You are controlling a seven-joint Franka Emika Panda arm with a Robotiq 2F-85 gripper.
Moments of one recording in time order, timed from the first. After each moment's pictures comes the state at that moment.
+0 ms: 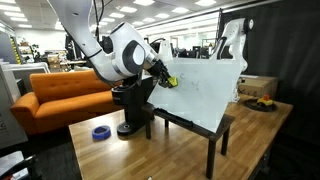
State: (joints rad) arm -0.02 0.44 -0.22 -2.13 -0.45 3.45 -1.83
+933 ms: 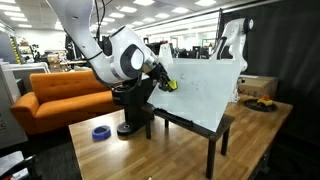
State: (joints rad) arm -0.02 0.45 -0.21 -2.15 -0.40 3.45 -1.92
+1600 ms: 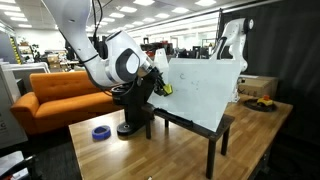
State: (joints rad) arm 0.01 0.45 -0.21 -2.20 -0.40 3.45 -1.96
